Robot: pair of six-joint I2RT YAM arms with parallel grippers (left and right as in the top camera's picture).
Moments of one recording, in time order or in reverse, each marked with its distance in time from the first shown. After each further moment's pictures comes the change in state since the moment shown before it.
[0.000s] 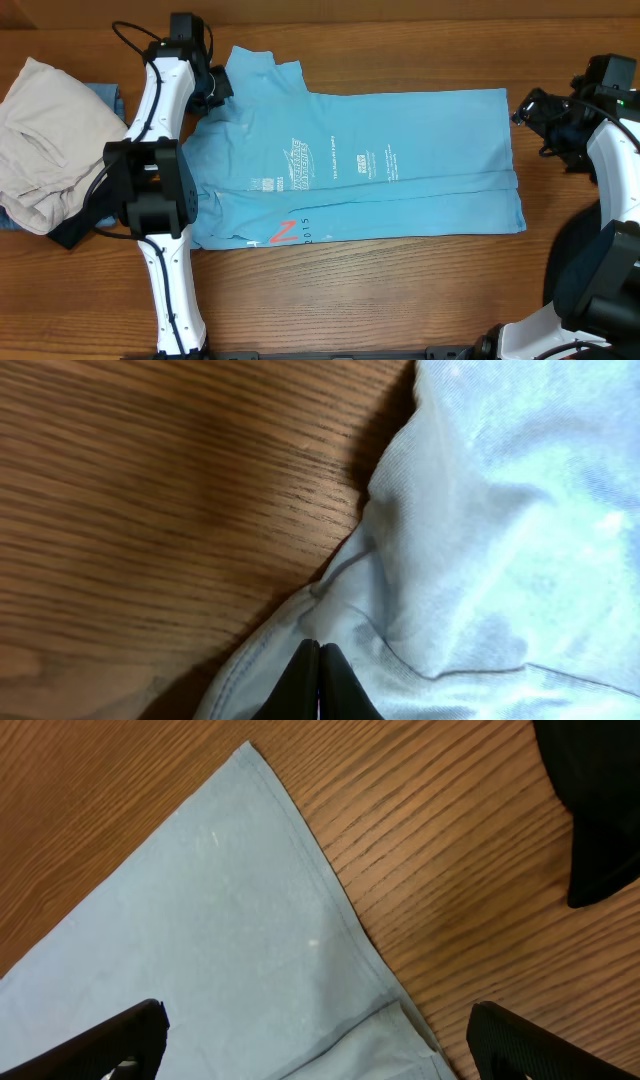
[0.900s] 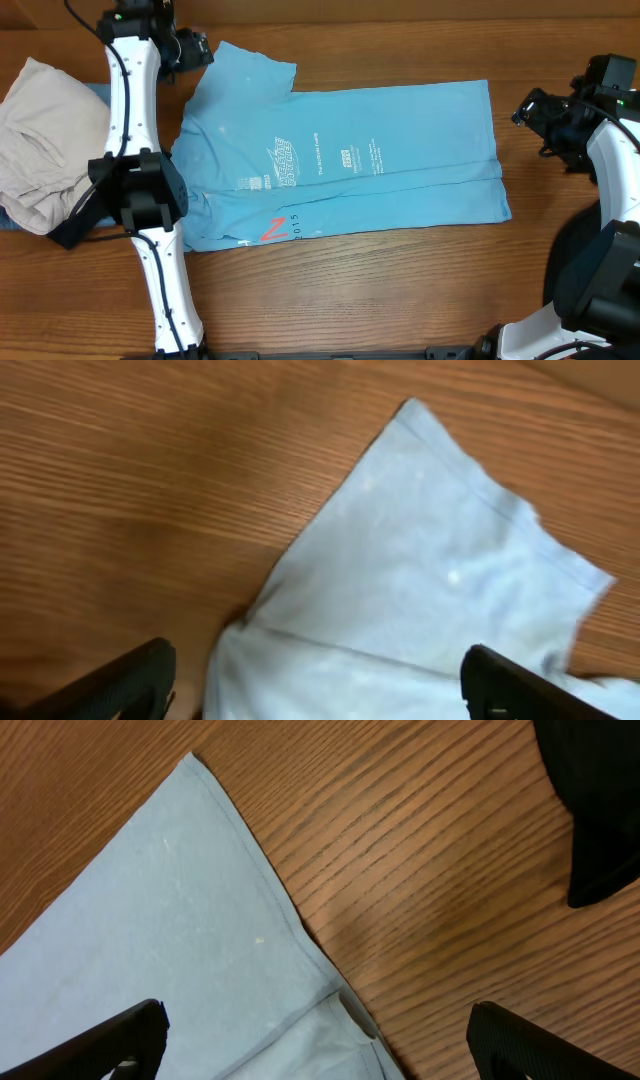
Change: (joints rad) left arm 0.078 0.087 0.480 -0.254 0.026 0.079; right arm 0.000 0.000 0.000 0.000 0.000 0.000
